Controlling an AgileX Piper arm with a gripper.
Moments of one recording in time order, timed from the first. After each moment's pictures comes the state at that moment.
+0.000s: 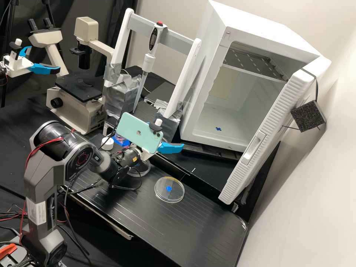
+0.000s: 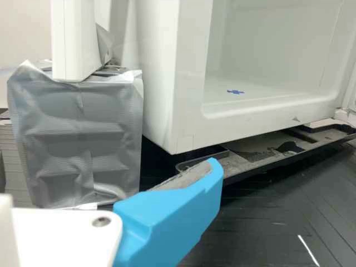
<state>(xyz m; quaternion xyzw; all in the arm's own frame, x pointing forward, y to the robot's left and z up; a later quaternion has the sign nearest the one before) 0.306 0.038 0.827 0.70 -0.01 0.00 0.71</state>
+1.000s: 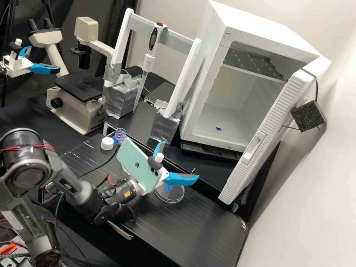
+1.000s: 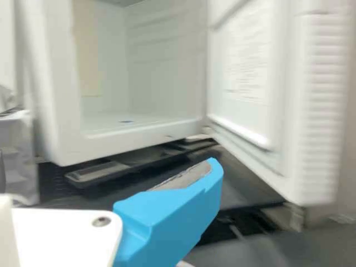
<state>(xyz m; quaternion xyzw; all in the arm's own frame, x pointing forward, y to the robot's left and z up) 0.190 -0.020 0.881 0.71 -0.13 0.08 0.68</state>
